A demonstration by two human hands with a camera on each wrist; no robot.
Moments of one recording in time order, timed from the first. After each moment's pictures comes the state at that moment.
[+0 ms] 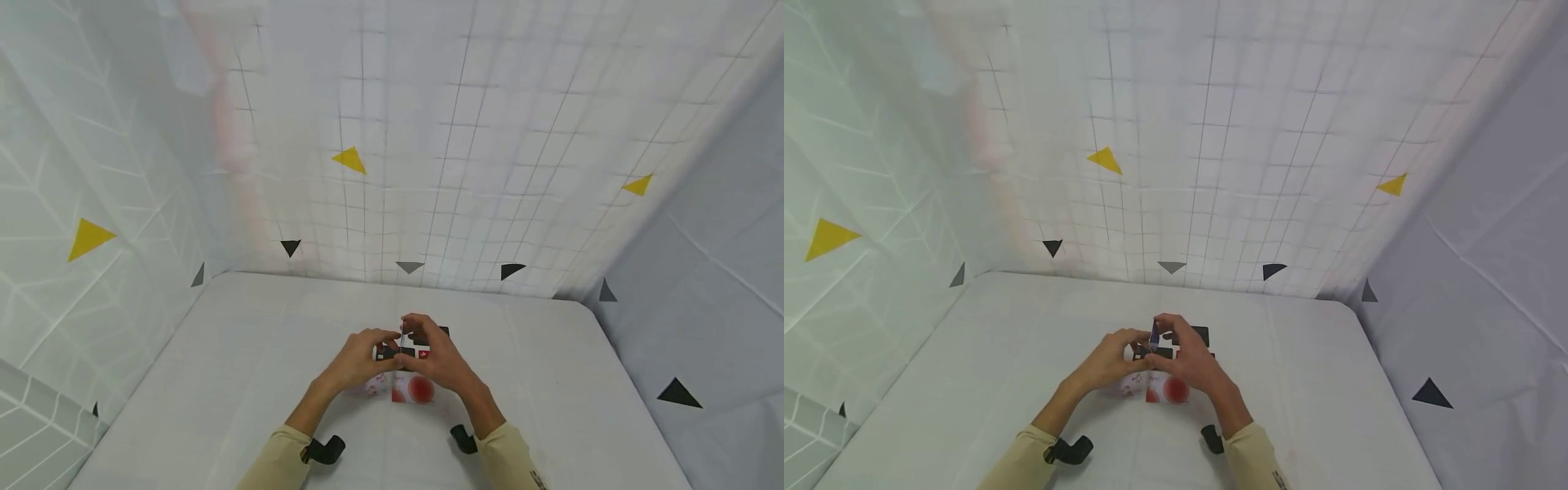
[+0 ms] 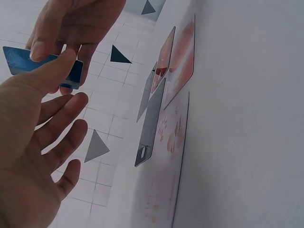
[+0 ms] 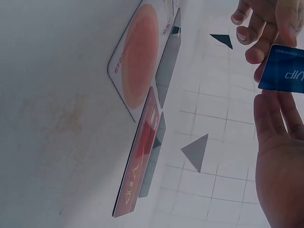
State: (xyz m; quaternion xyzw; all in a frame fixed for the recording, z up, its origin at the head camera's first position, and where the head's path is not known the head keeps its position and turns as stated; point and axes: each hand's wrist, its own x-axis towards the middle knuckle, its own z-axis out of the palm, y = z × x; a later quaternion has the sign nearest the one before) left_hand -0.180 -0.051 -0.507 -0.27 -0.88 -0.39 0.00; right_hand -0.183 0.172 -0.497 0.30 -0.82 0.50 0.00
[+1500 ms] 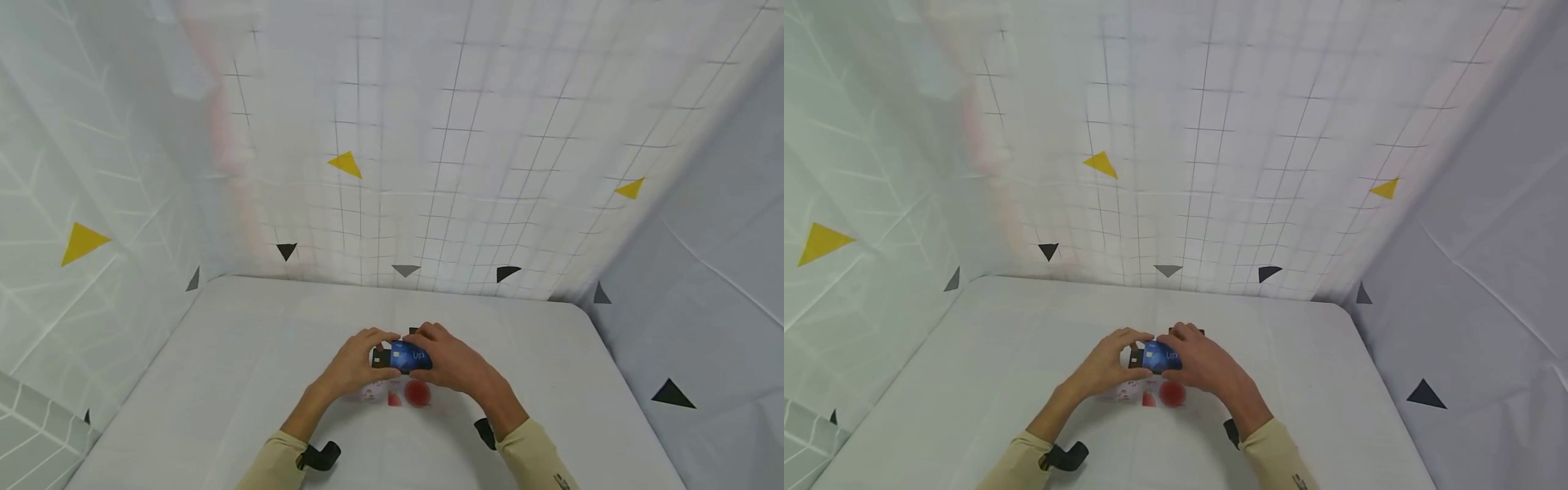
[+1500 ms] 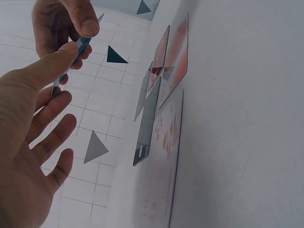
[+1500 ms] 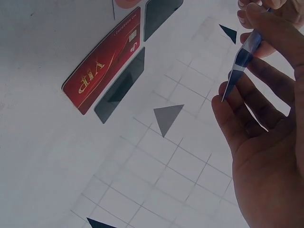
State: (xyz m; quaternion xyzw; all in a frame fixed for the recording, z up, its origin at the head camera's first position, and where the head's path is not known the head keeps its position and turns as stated) left_hand -0.176 -0.051 -0.508 -0.27 -0.87 -0.40 0.00; right_hand -0.175 0.194 -0.457 0.34 -0.93 0.14 -0.01
